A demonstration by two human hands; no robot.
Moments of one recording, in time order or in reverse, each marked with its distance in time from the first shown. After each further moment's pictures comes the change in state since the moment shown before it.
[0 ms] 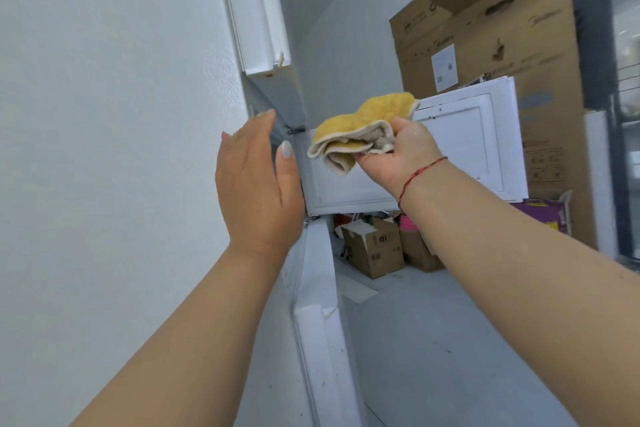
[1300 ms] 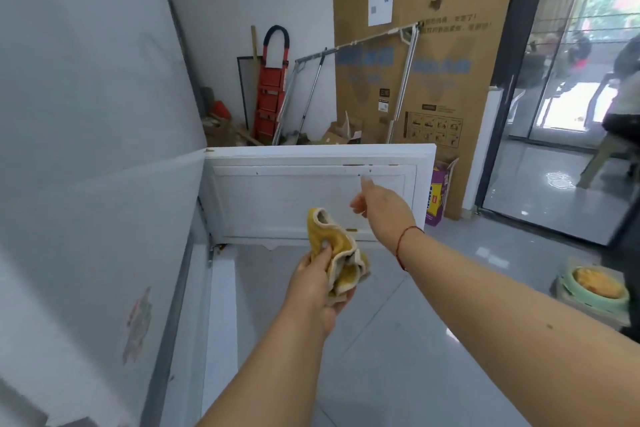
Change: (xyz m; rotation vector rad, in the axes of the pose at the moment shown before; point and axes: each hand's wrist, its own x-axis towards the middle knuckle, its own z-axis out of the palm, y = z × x) left_hand 0.107 0.072 0.223 -1.036 -0.663 -1.985; right_hand 0.132 -0.175 -0.003 -1.718 0.461 -0.002
